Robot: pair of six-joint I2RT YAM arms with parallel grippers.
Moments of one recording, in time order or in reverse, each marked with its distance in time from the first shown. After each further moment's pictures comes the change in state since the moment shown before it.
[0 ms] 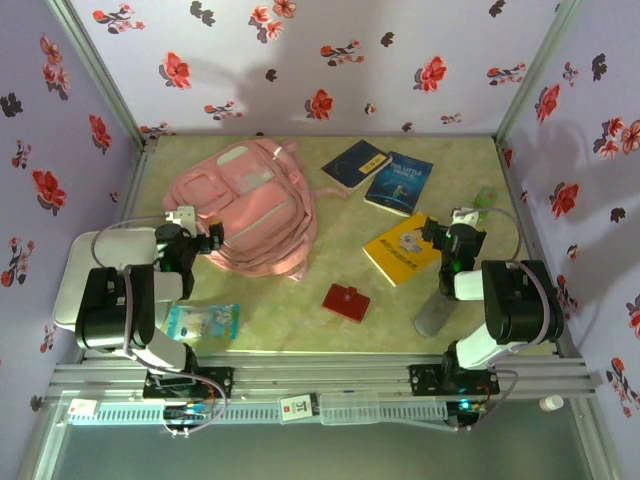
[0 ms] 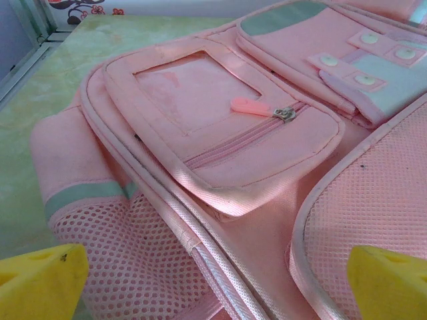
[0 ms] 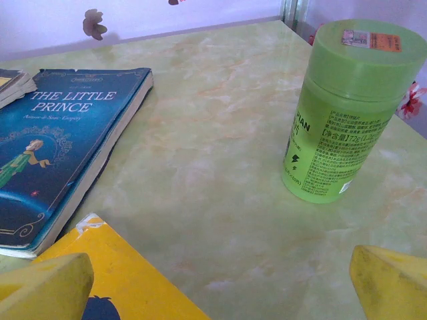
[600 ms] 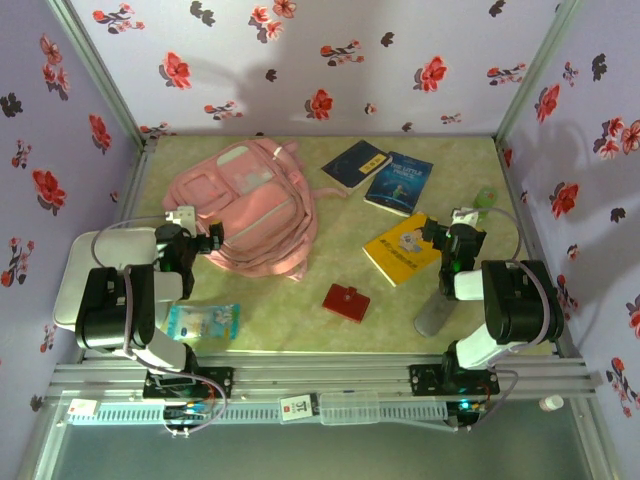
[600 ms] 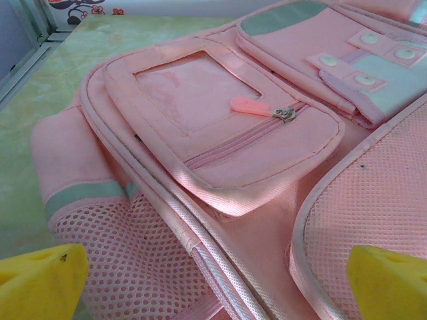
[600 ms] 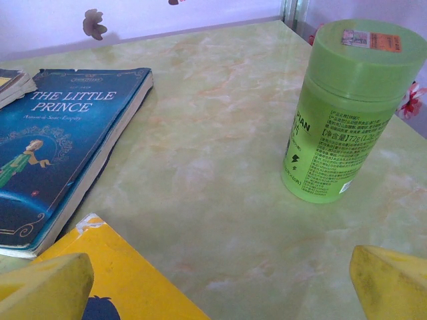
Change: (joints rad) left arm 0.000 0.000 0.000 0.000 0.000 0.000; right arm 0.000 0.000 0.000 0.000 0.000 0.000
